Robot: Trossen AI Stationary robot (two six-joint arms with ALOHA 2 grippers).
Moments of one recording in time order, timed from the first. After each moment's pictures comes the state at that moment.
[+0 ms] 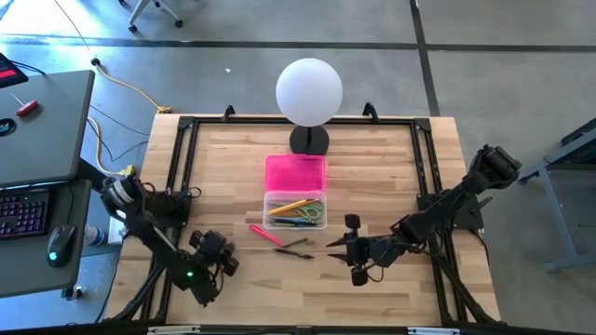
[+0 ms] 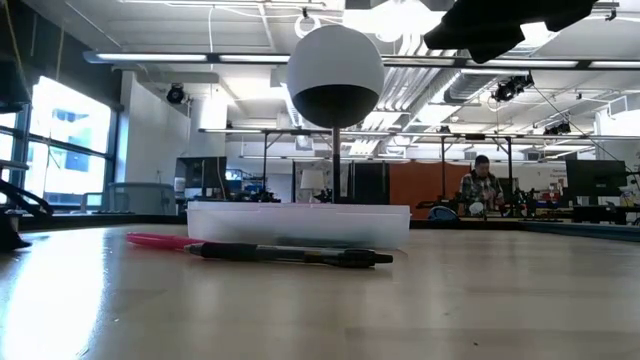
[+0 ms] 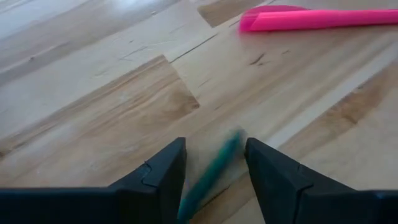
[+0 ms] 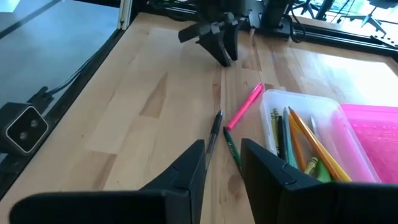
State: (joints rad) left arm -0.96 1.77 0.81 -0.80 -0.65 -2.03; right arm 0.61 1.46 0.77 0.19 0.51 0.15
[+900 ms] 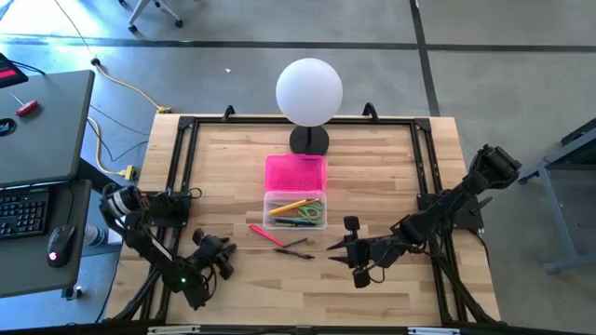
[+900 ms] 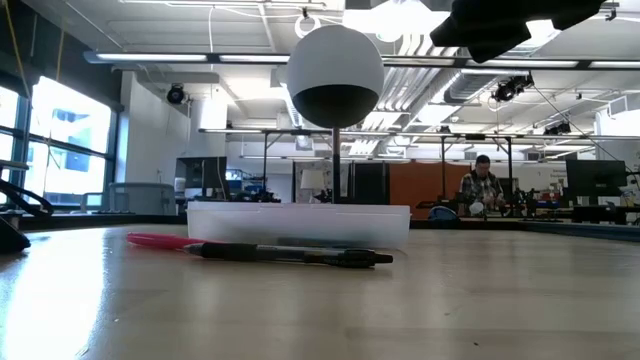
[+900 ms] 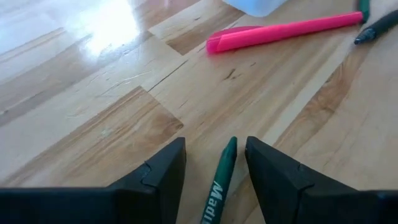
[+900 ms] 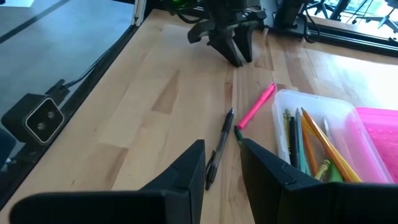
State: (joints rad) left arm -1.06 1.89 0.75 -0.72 -0.83 -1.98; right arm 0.61 1.46 0.77 0.18 0.46 0.13
